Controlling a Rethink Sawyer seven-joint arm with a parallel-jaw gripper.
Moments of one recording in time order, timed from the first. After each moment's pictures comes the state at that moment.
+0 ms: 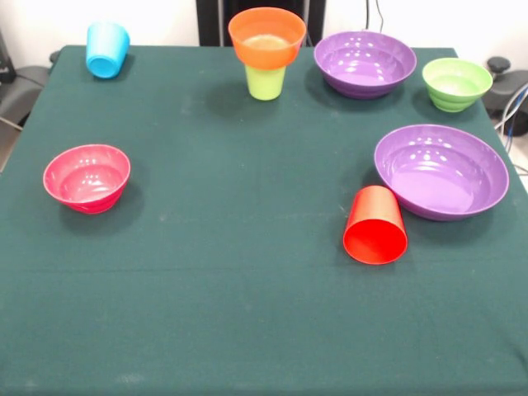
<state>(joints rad) -0.34 -0.91 -0.12 1.91 -0.11 0.91 2.07</state>
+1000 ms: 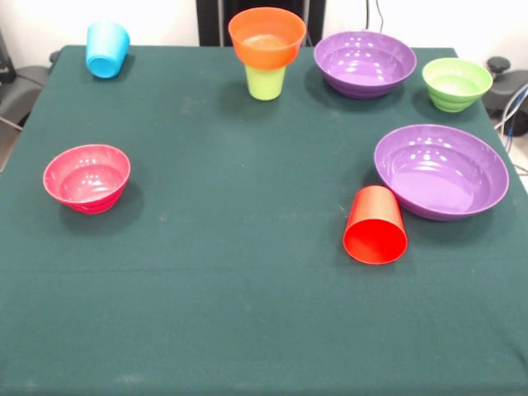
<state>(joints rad) -0.29 -0.92 -0.12 1.96 -0.05 0.91 2.07</state>
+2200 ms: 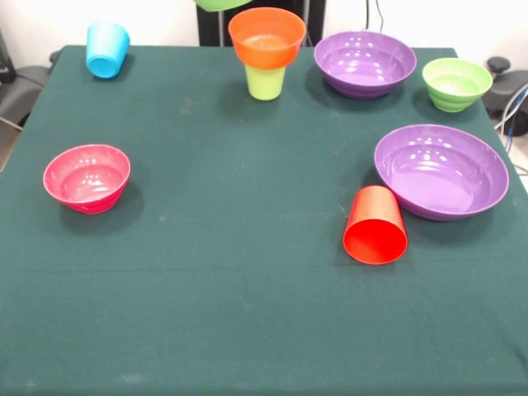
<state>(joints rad) -0.25 -0.87 -0.14 1.97 -0.03 0.81 2.07</state>
